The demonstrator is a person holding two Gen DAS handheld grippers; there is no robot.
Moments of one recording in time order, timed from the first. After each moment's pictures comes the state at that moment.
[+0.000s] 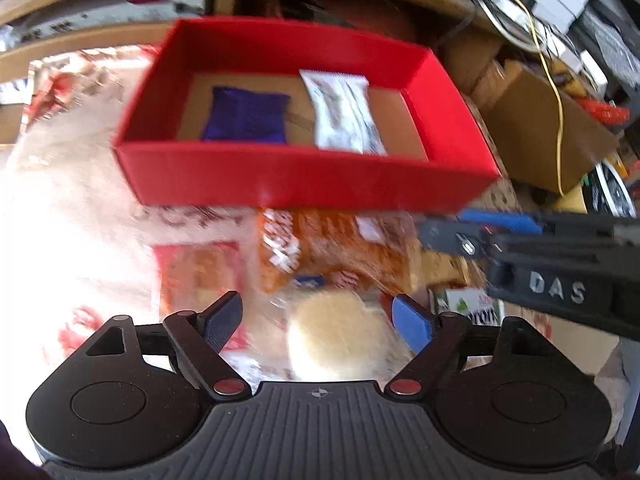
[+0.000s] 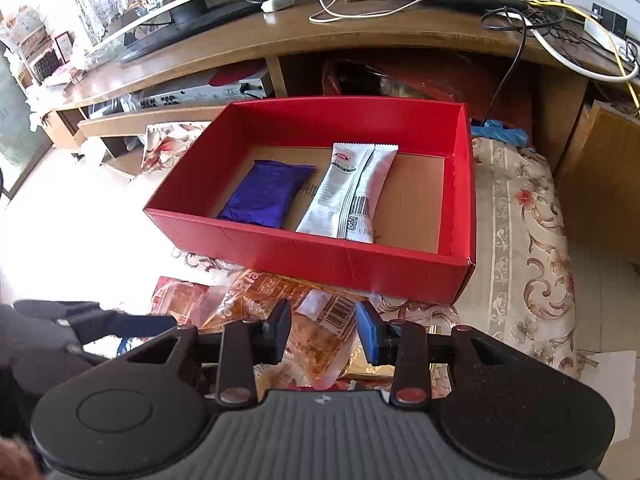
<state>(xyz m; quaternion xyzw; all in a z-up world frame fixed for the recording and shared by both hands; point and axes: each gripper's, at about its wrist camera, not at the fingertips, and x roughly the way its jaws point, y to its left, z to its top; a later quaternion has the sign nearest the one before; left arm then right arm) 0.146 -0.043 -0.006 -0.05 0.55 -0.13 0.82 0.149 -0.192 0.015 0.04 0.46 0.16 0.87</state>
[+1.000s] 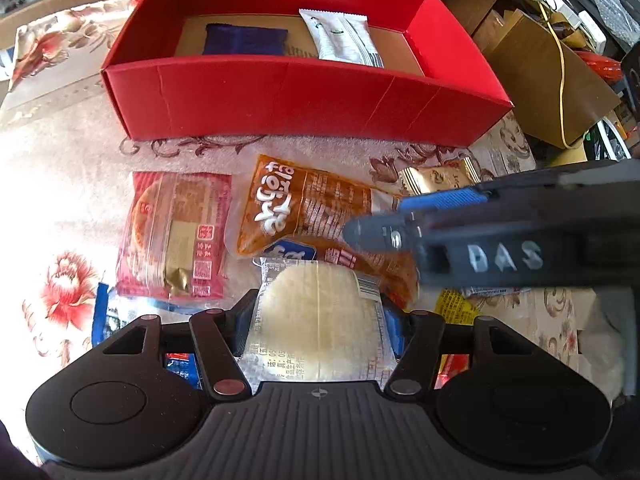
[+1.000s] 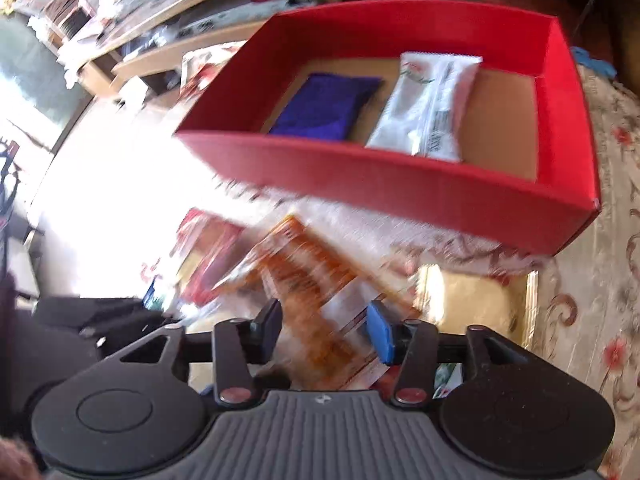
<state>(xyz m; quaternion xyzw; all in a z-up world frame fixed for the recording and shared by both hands) 0.124 -0.032 -0.033 -0.03 0.59 -0.14 0.80 0.160 -0.161 -0.025 0.05 0.54 0.26 0.80</state>
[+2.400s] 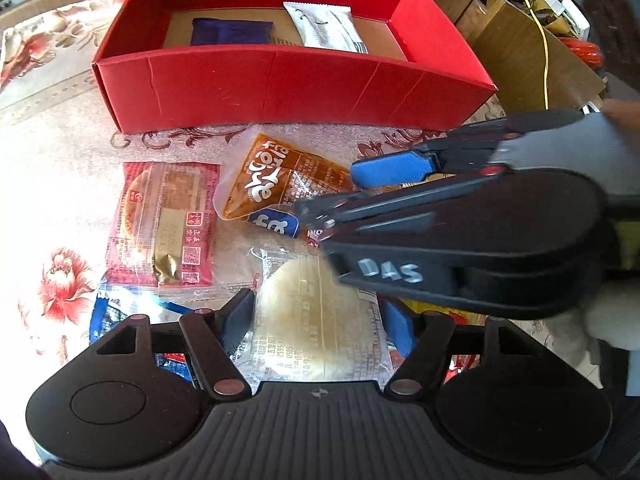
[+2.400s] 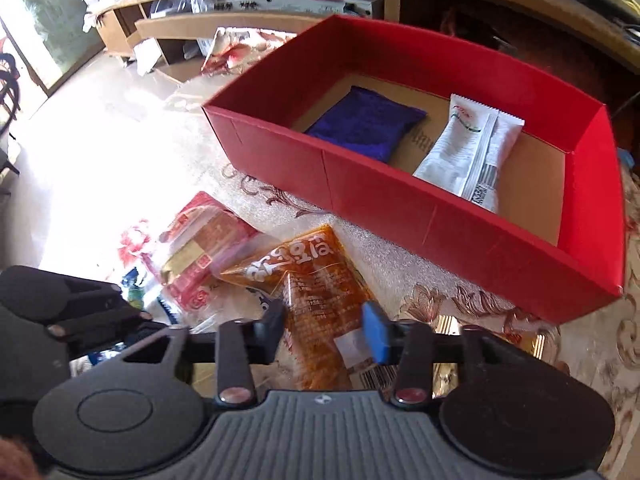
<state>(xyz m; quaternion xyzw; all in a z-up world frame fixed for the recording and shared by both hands) 0.119 -0.032 -0.034 -0.03 0.59 -0.17 0.79 0.154 -0.127 -0.023 -0.05 0.50 0.25 0.83</state>
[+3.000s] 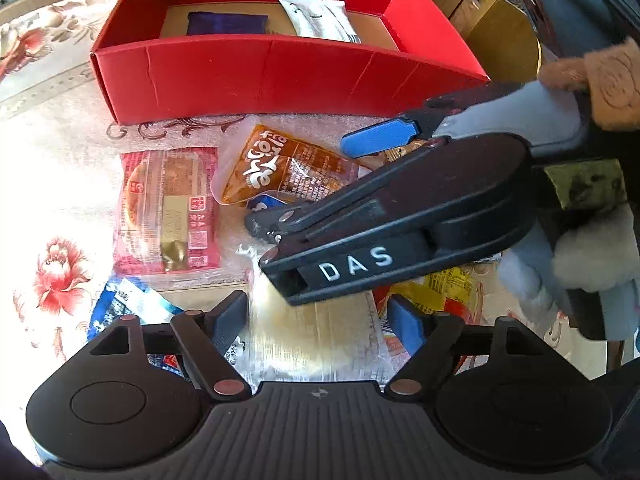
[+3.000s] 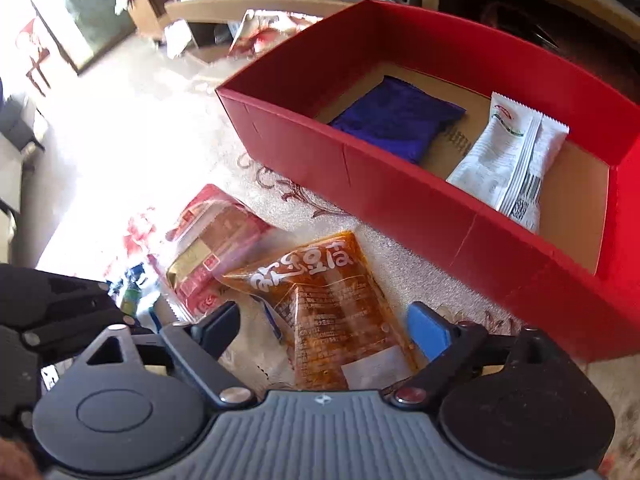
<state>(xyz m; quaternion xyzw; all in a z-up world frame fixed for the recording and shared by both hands) 0.111 -0.028 -0.037 -0.03 0.59 -0.18 0.78 0.174 -0.119 -0.047 -0.06 0.50 0.32 0.80</state>
